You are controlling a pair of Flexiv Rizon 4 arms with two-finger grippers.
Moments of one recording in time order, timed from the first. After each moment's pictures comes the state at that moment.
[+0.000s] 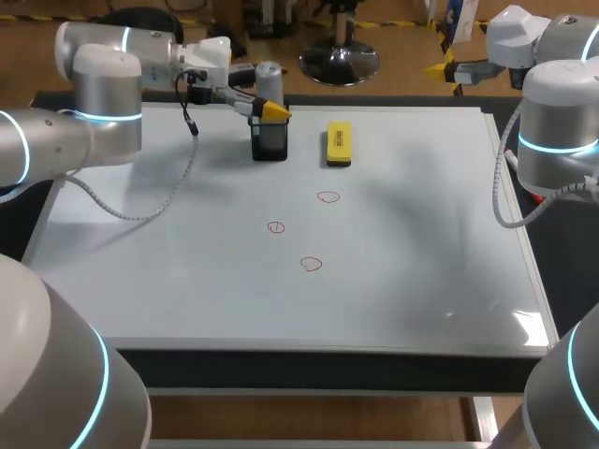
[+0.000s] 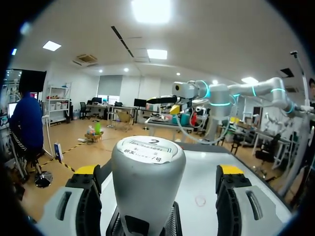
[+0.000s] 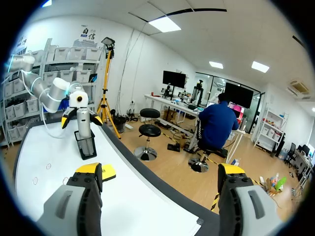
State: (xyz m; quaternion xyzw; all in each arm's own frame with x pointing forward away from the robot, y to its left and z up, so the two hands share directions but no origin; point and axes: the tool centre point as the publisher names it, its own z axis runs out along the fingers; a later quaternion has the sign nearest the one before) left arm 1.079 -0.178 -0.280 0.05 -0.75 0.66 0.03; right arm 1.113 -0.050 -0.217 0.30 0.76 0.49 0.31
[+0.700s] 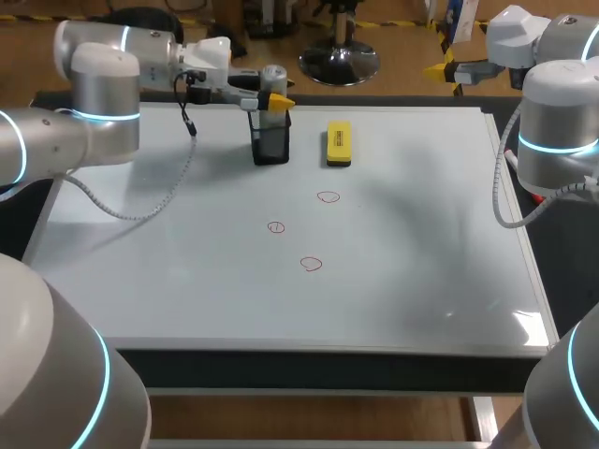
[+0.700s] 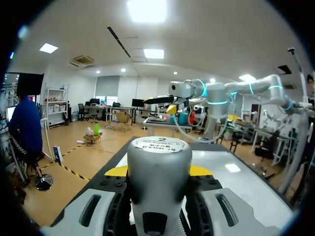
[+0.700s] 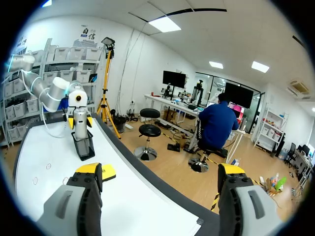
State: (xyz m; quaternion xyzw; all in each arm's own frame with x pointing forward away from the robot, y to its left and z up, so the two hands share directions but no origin) left arm 1.075 -0.177 -0.275 0.04 -0.75 0.66 0.03; right arm 1.113 -0.050 -0.217 0.30 0.76 0.49 0.31
